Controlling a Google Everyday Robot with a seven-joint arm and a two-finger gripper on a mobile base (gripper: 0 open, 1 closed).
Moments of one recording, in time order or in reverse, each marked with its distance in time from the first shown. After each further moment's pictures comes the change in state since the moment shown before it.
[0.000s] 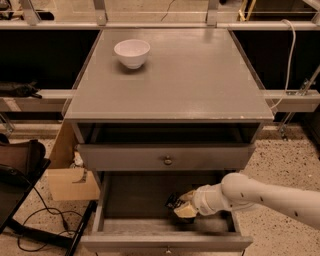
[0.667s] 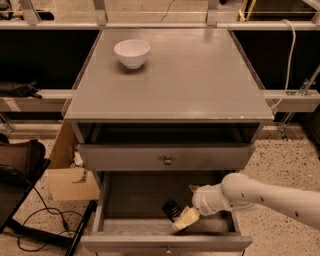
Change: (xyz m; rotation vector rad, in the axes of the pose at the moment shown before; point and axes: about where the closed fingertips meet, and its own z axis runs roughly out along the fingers) arm 0.000 0.000 0.000 0.000 0.000 0.000
